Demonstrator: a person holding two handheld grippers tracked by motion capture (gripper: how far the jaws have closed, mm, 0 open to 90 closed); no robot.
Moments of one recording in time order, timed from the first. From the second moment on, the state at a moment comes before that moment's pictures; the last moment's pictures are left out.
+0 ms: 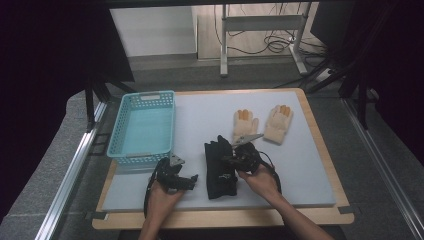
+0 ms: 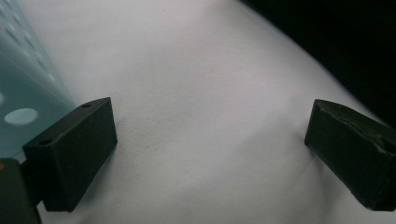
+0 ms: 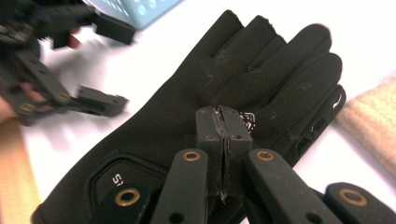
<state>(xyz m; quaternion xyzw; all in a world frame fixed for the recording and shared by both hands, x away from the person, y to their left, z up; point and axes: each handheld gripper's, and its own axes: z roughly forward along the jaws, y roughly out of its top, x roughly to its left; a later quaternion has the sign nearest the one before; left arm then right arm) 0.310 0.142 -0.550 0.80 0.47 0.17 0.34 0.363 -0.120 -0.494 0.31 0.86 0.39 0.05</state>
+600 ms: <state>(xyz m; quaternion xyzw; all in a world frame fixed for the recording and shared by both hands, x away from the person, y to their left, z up) 0.310 0.143 -0.550 0.80 0.47 0.17 0.34 0.364 -0.149 -0.494 0.29 0.87 0.39 0.08</state>
